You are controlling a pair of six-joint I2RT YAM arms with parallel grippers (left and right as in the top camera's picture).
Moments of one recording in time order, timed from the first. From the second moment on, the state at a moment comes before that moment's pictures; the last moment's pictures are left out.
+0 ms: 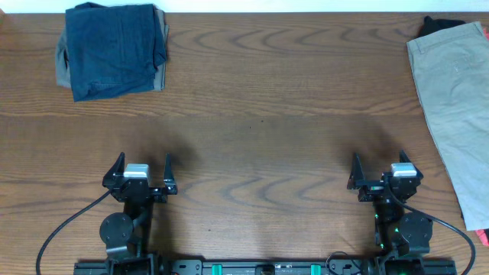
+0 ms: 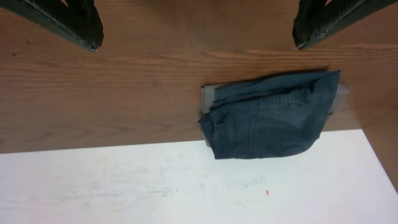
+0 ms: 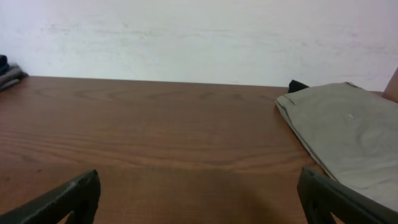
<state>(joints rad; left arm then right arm) 0.14 0.02 0.02 -0.10 0.16 0.06 0.04 0.01 0.01 -0.07 0.00 -0.01</state>
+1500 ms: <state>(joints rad) 0.14 0.02 0.02 -0.10 0.16 0.06 0.04 0.01 0.01 -0.06 -0.02 0.10</state>
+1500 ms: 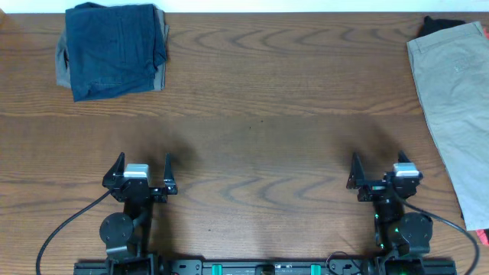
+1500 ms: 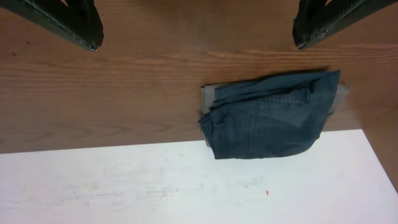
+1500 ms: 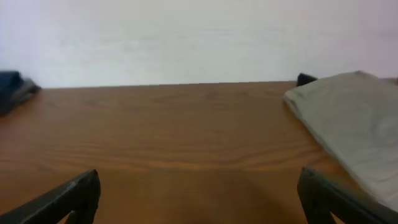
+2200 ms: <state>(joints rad) 0.14 0.02 0.02 -0.10 0.16 0.06 0.04 0.01 0.01 0.32 -0.54 0.81</state>
